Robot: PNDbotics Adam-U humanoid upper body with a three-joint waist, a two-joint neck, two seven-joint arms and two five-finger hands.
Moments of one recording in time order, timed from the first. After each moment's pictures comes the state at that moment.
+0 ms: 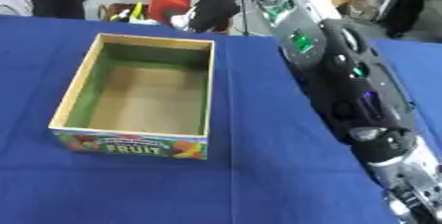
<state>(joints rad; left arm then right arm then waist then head) -0.34 0.12 0.04 -1.98 -0.12 0.06 0.31 -1.19 -0.51 0.25 -1.37 0.78 0.08 0.61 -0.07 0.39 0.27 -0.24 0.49</state>
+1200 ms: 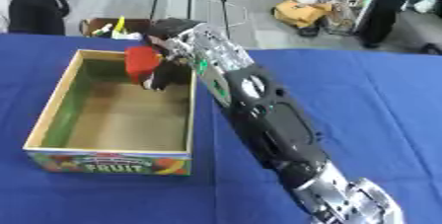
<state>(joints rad) -0.35 0.12 0.04 -1.98 -0.11 0.06 0.30 -1.19 -0.32 0.24 -1.21 1.17 0.03 0.72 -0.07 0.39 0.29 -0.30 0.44</state>
